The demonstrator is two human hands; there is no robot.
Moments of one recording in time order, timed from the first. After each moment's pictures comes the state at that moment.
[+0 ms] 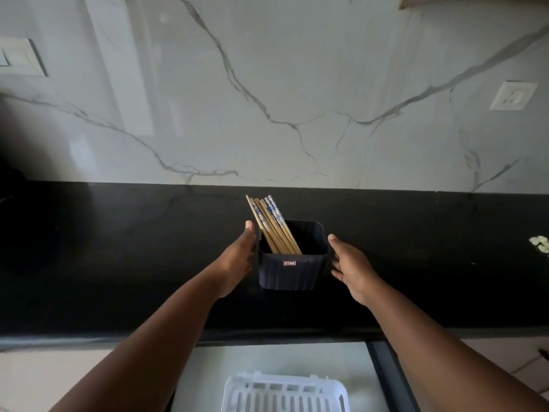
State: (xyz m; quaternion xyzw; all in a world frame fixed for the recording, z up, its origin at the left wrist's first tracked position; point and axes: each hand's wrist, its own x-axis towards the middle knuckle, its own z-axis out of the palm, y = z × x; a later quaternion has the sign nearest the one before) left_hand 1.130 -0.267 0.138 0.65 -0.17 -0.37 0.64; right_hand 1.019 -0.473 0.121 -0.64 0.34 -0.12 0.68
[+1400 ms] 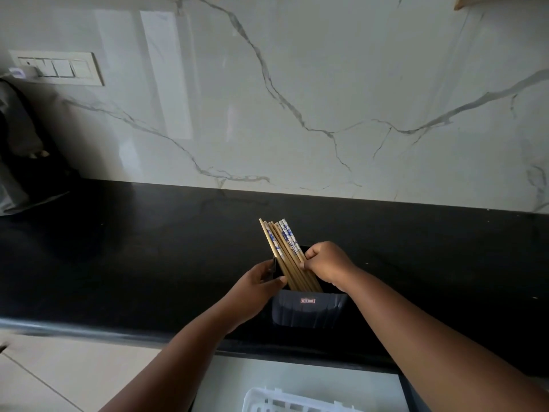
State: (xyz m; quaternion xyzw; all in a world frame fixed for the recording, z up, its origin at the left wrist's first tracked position) left_hand 1.112 -0.238 0.125 0.76 -0.19 -0.28 0.55; right_hand 1.102 -0.427 0.135 -0.89 0.25 0.00 0.37
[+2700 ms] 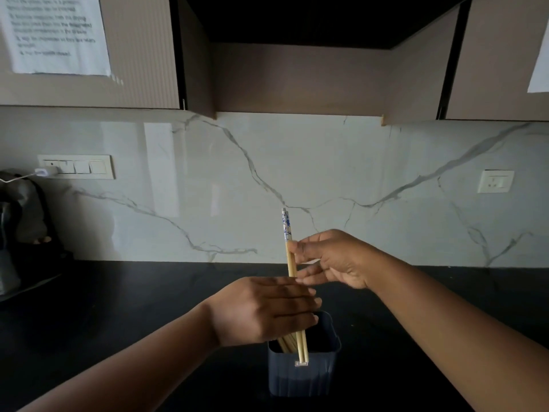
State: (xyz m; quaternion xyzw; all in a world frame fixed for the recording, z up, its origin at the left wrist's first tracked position) left_hand 1.087 -0.203 0.278 0.48 -0.78 0.40 0.07; right_hand 1.025 -0.391 0.332 -0.79 0.11 -0.04 0.60
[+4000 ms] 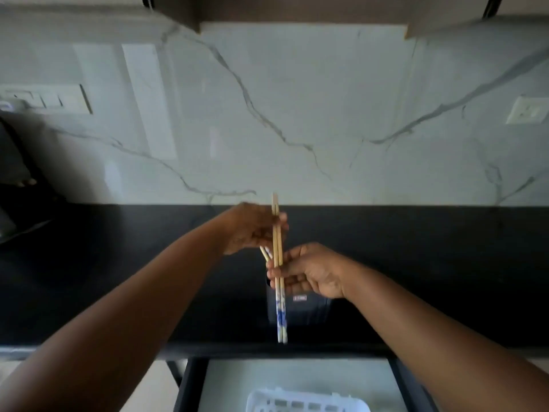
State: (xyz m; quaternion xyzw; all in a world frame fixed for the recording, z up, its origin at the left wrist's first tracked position) left_hand 1.151 -0.253 0.241 0.70 -0.23 -0.32 0.59; right_hand 1.037 -0.385 0.196 -0.68 0.13 0.12 0.71
